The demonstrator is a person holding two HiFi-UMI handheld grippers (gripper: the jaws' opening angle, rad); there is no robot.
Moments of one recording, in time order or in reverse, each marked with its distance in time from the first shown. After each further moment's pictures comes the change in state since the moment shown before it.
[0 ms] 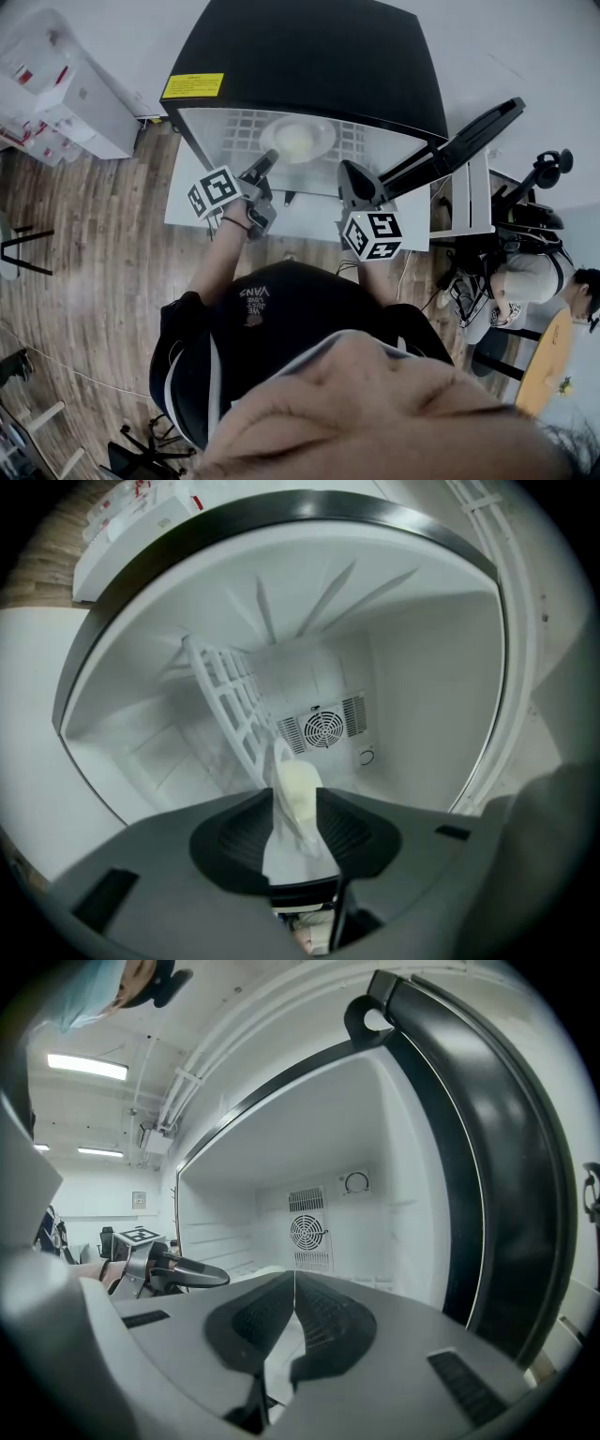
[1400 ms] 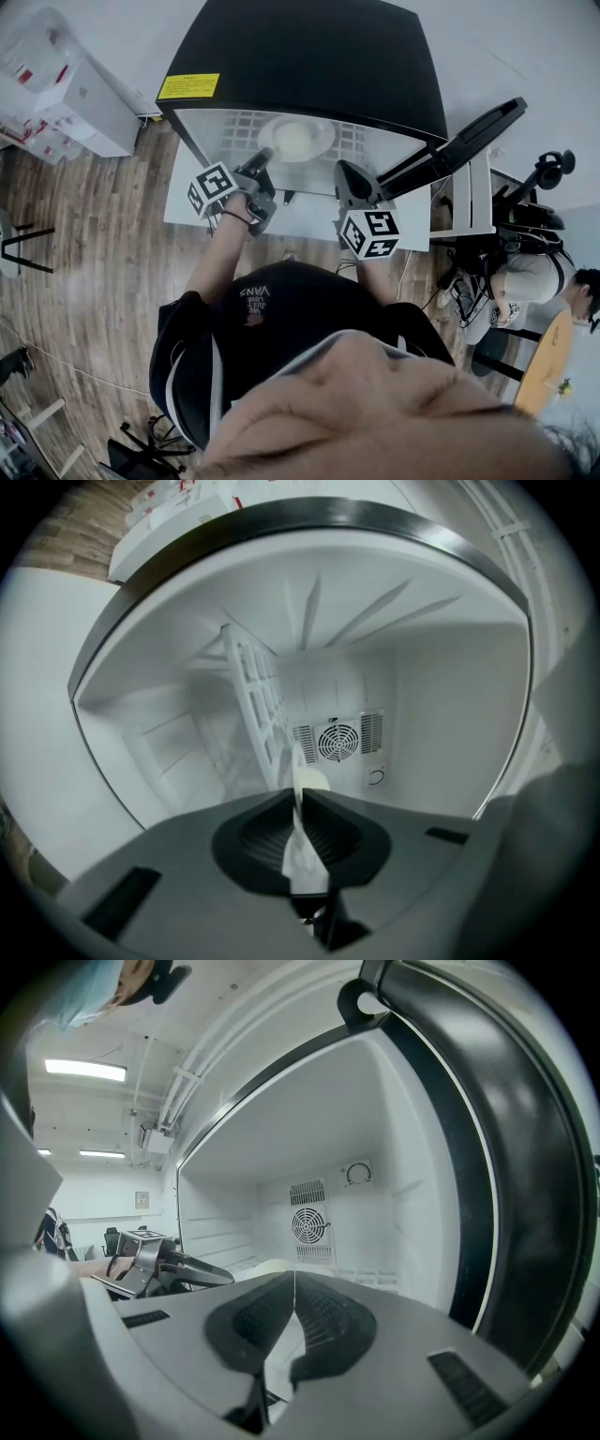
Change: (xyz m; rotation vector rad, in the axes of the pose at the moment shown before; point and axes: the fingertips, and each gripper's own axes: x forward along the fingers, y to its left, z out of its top) left arm 0.004 0.014 0.006 -0.161 -0.058 0.033; right arm 0.005 0.001 -0.009 0.011 0.026 0.022
